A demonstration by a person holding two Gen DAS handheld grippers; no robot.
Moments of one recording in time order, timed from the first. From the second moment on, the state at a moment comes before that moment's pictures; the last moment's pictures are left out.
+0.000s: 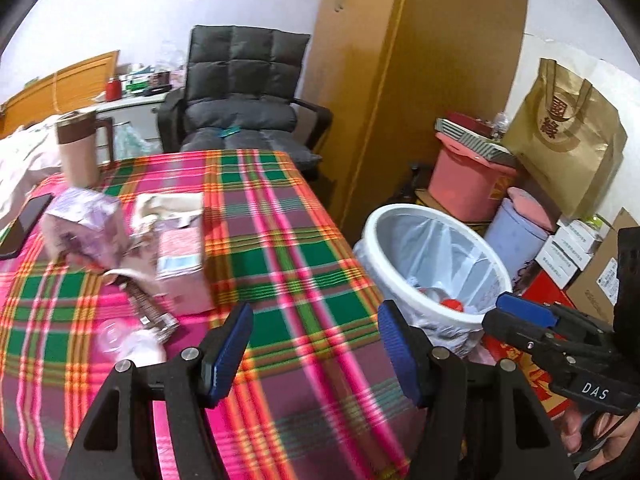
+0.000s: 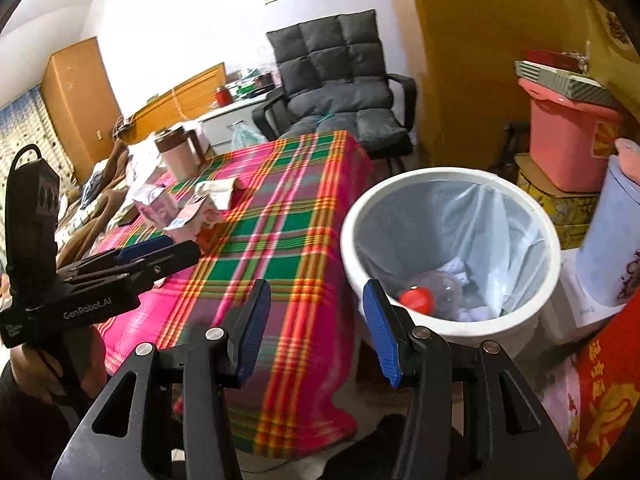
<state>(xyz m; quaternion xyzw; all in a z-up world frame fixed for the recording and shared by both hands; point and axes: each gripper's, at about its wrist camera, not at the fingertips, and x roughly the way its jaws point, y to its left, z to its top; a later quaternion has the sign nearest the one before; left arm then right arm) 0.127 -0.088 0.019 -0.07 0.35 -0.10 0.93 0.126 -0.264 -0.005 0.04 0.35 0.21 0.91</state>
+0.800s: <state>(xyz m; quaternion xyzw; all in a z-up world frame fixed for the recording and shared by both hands) 0.092 0.005 -0.005 -0.11 0.37 0.00 0.92 0.120 -0.222 -0.013 0.03 0.37 0.28 0.89</state>
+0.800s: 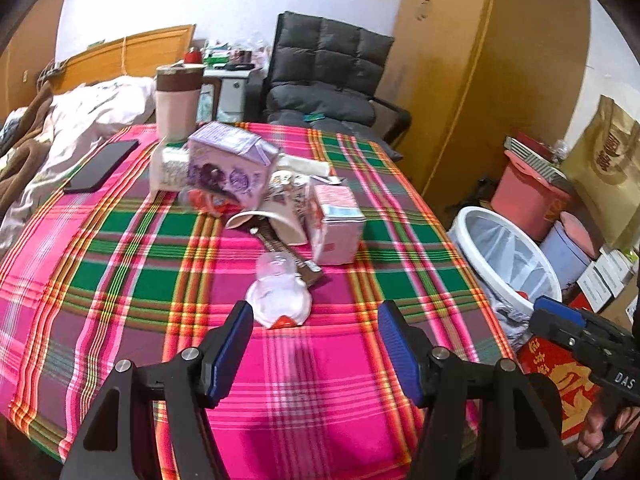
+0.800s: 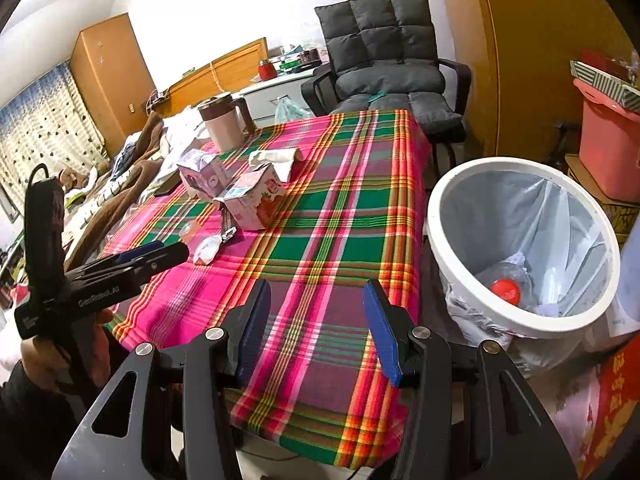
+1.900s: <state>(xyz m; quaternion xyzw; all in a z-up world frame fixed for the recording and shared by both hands) 0.121 0.037 -0.025 -0.11 0.39 0.06 0.91 0.149 -0.180 -0.014 0.01 0.38 0.29 0.88</state>
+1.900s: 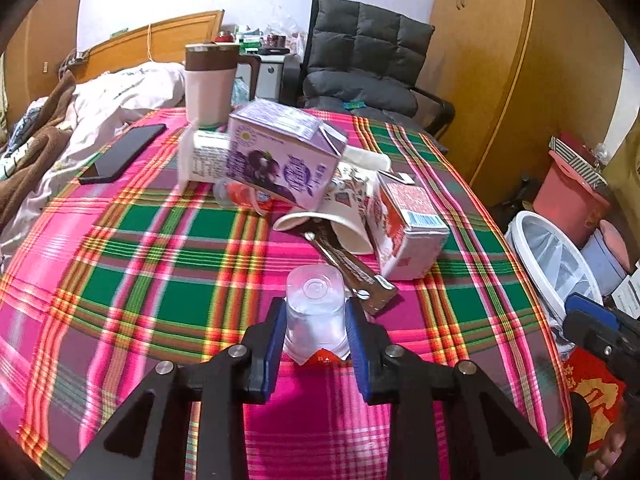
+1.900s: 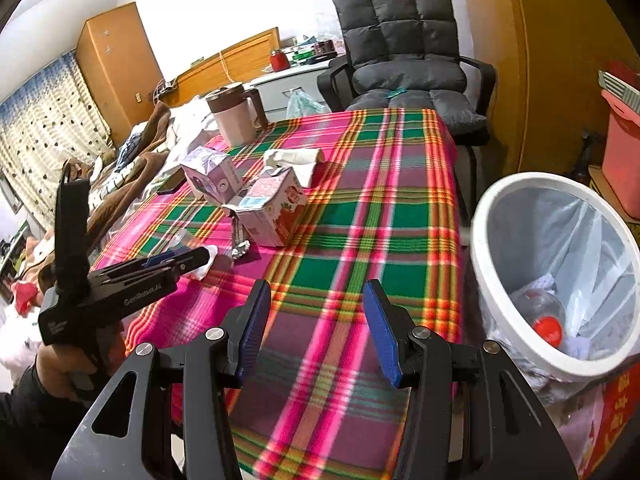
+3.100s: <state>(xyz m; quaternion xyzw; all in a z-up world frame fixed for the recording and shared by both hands) 0.109 0.100 -0.036 -0.15 0.38 0.10 0.91 0.192 -0.090 -0.021 -0.04 0.39 0.28 0.88</state>
